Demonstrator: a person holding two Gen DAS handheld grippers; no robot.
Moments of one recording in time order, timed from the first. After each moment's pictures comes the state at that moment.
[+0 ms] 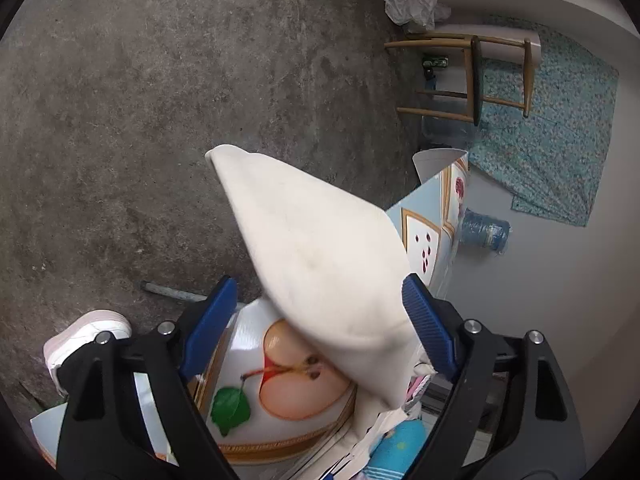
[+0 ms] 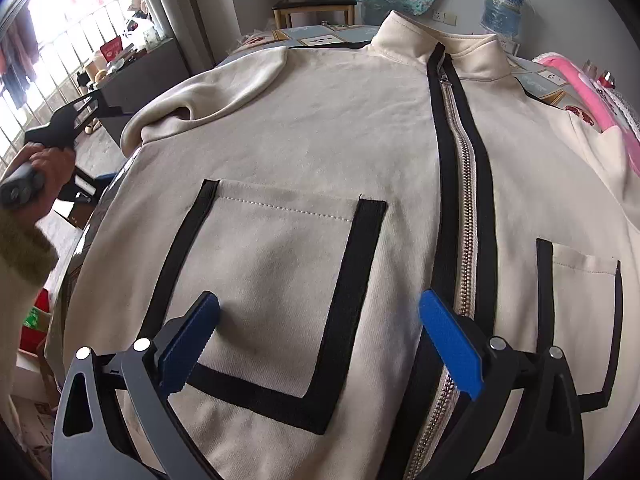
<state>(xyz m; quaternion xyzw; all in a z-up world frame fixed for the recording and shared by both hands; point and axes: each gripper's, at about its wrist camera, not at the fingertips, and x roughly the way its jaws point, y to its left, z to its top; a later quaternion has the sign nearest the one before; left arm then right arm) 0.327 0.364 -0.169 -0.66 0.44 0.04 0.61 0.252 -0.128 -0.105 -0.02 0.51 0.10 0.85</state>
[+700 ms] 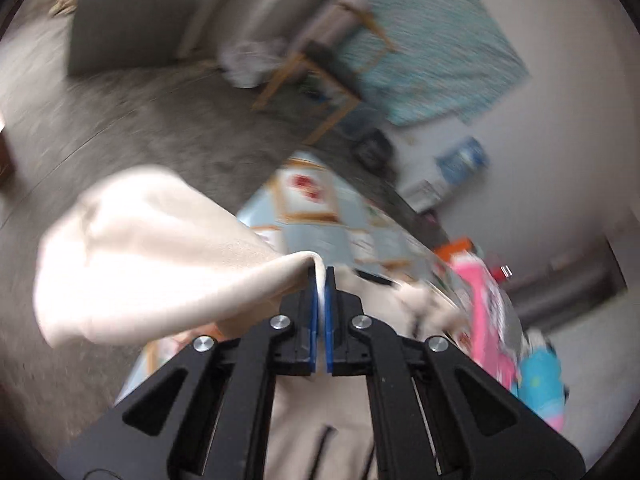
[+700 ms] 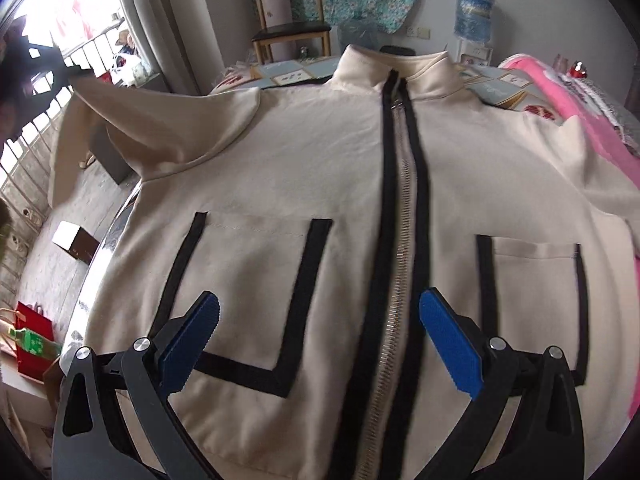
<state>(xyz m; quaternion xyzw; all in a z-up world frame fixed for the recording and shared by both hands) 0.317 0.259 0.097 -0.35 0.38 -0.06 0.86 0.229 -0.165 -0.070 0.01 0.47 0.07 0.88</state>
